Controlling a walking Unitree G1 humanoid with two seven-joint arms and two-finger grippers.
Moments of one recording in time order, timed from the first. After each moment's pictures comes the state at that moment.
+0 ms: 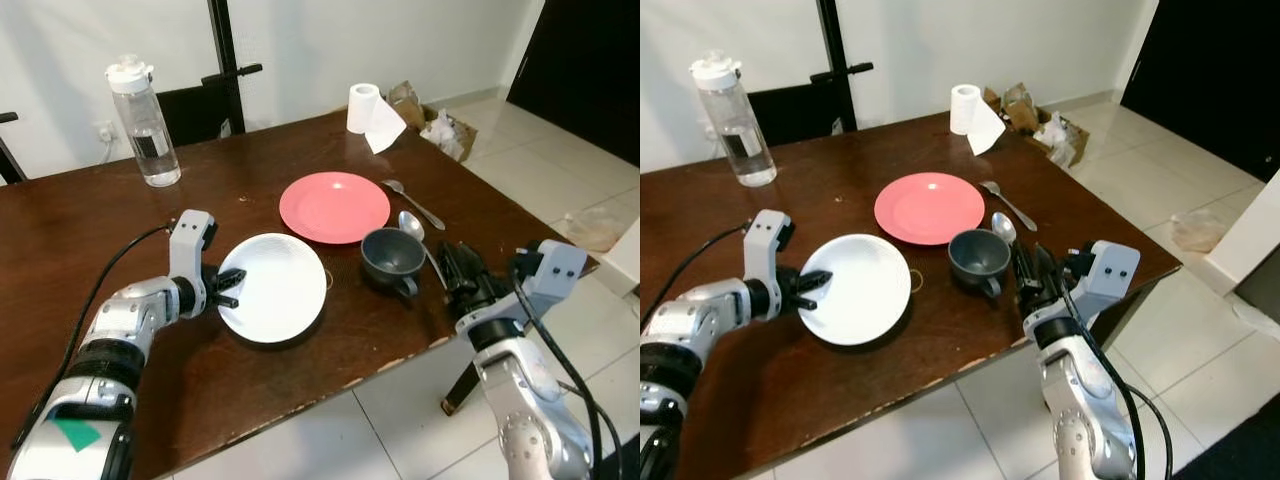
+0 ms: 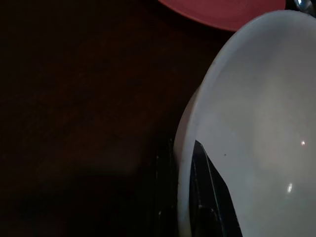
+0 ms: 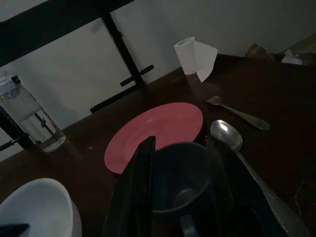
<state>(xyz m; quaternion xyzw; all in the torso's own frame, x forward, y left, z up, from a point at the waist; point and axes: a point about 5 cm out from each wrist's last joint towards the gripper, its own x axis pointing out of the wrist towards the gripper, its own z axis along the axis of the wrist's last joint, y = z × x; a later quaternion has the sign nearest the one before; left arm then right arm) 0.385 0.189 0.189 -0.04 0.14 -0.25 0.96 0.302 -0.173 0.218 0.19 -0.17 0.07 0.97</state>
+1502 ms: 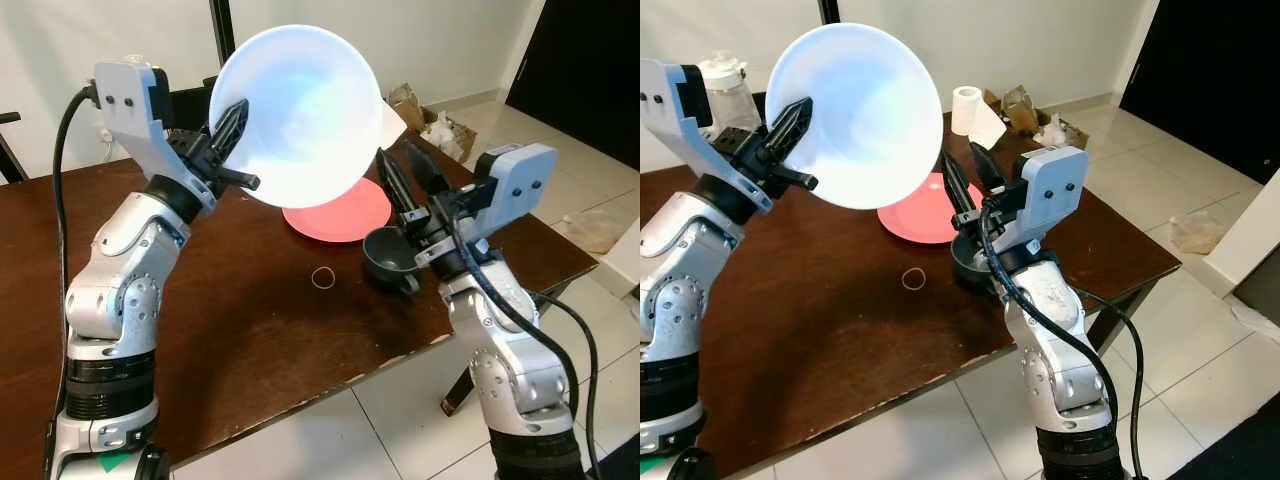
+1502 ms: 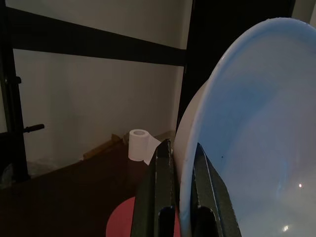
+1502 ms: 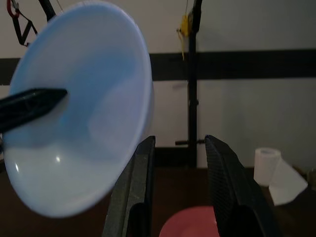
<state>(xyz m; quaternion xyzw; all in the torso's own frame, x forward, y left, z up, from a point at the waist) 0.321 0.147 0.352 -0.07 -0.28 -0.23 0.93 0.298 -0.109 0.314 0.02 -0.34 0.23 0.91</state>
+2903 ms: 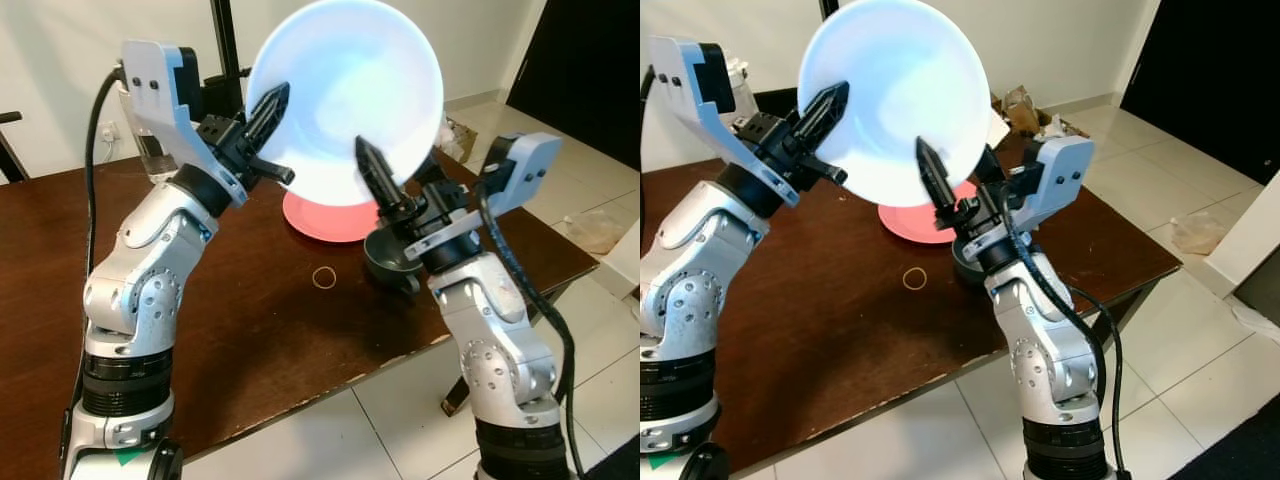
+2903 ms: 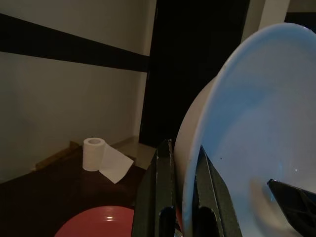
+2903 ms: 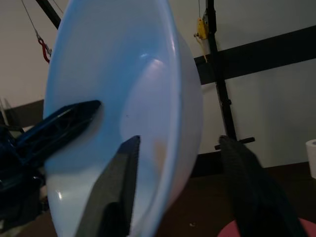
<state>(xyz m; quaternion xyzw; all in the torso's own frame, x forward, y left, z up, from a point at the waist) 0.309 0.115 0.362 -0.10 -0.28 -0.32 0.90 0.299 -0.103 0.317 0.15 -0.32 0.28 0.89</state>
